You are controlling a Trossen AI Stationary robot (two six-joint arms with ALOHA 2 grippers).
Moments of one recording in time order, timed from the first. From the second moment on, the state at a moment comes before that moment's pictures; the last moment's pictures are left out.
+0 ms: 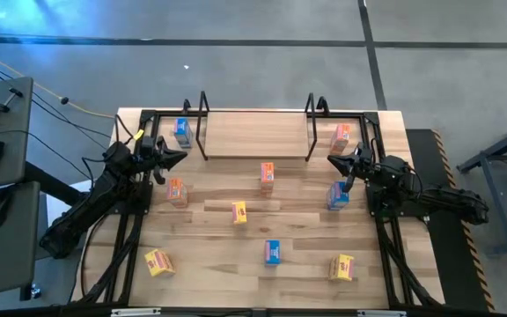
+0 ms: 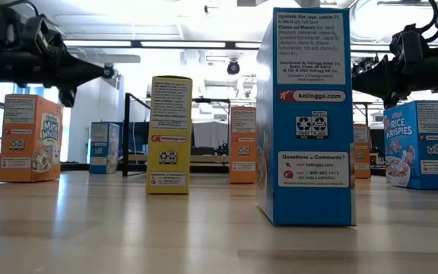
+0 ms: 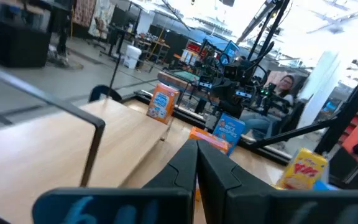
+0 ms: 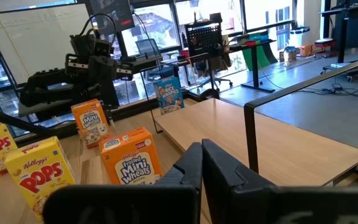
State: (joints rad) left arm 0.88 0.02 0.01 0.08 0.64 -0.38; right arm -0.29 0.03 0.01 0.03 0.11 0.18
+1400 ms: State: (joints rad) left arm 0.88 0.02 0.01 0.09 0.64 -0.29; right arm -0.29 0.03 0.01 0.09 0.30 0.51
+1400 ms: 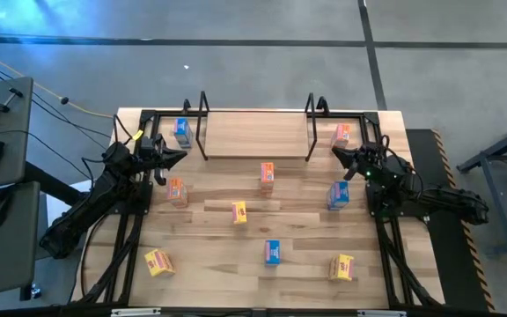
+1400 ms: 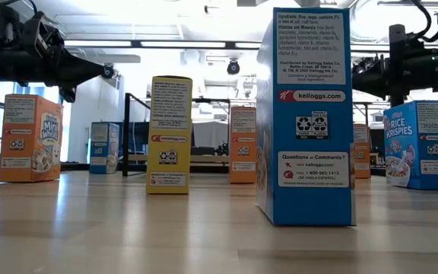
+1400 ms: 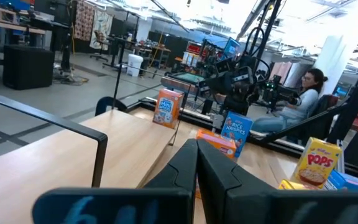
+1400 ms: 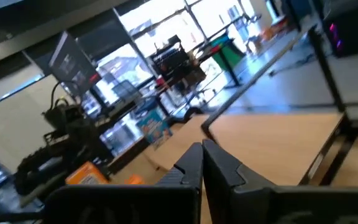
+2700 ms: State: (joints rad) left arm 0.87 0.02 0.01 0.12 0.53 -0.30; right arm -0.38 0.83 0.53 -0.47 0.80 0.81
